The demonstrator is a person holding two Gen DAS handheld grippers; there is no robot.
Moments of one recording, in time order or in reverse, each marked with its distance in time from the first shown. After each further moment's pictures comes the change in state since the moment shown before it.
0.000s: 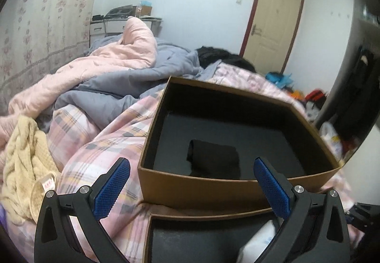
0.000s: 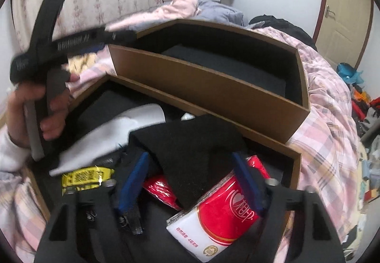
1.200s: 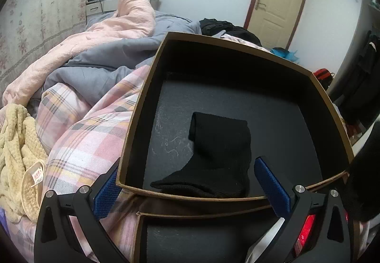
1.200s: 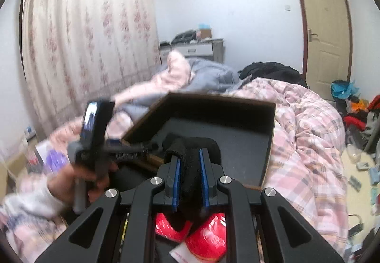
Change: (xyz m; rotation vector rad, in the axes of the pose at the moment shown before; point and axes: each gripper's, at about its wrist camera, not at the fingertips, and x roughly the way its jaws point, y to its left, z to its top) left arm 0.037 0.006 -0.012 0.001 0.159 0.003; right arm -0.086 -0.022 0.031 0.145 -0.433 0.069
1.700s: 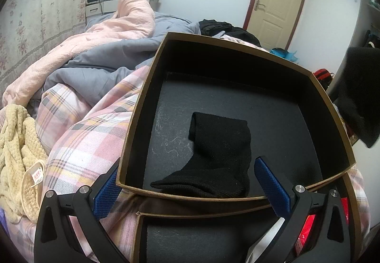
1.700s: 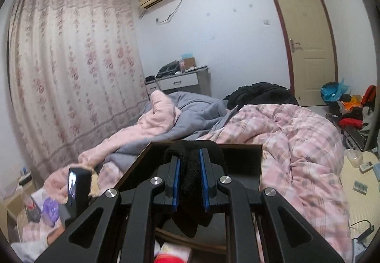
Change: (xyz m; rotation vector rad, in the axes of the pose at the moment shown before) left arm -0.001 0.000 -0.001 0.001 -0.002 0.001; right arm 0.017 -0.016 0.027 0.090 -0.146 -0.089
